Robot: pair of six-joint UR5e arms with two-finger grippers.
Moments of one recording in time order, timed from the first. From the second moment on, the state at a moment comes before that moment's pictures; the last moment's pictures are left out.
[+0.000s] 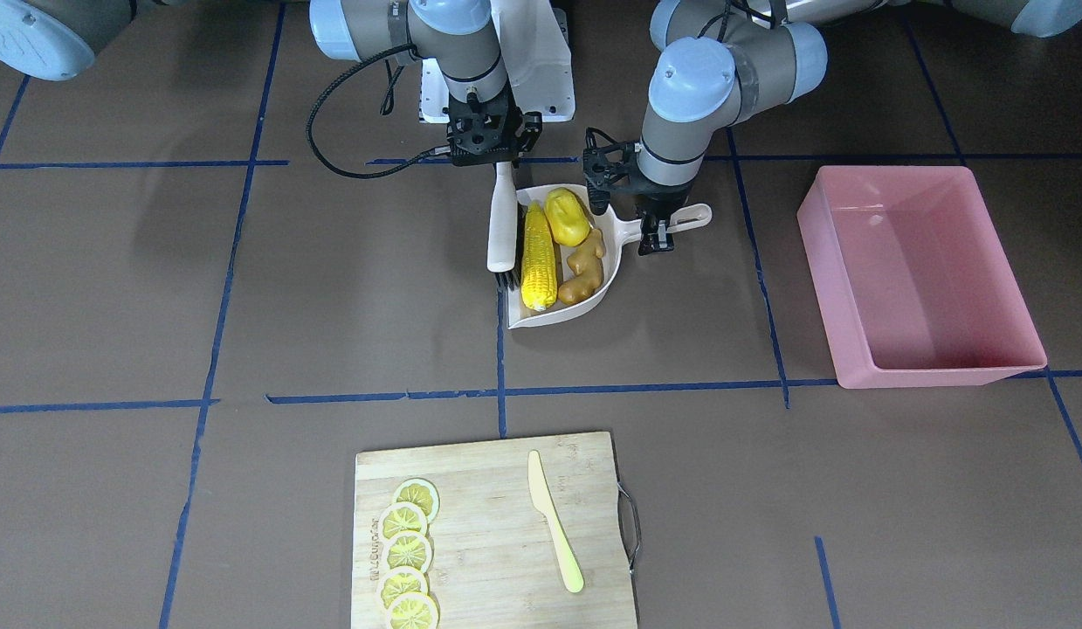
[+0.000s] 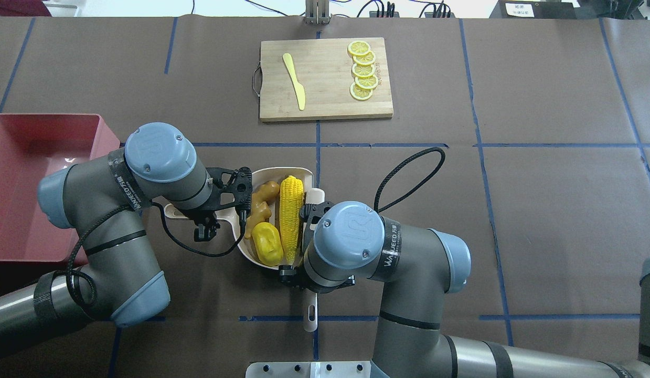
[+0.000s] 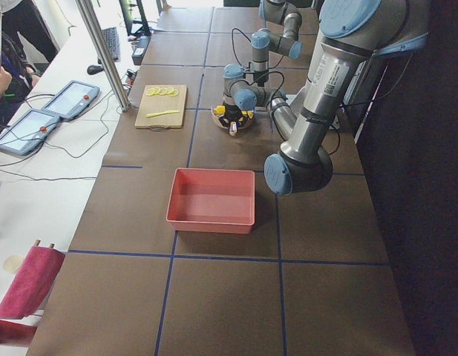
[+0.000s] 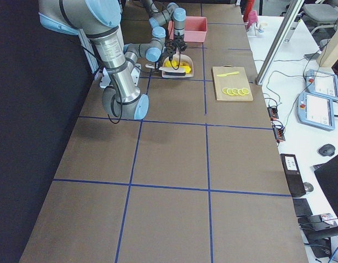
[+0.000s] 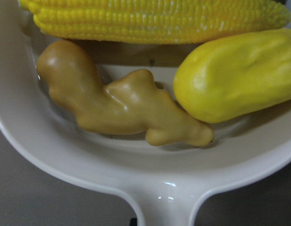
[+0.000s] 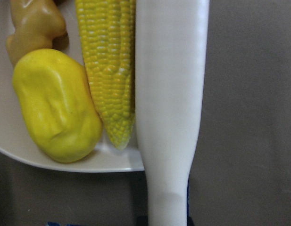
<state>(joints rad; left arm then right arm) -0.55 -2.05 -1.81 -1.55 -1.93 0.37 0.29 -0.92 1.78 -1.50 1.89 1.44</state>
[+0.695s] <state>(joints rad) -0.55 -2.05 -1.80 -1.56 -1.93 0.37 0.38 -1.02 1.92 -1.59 1.98 1.42</state>
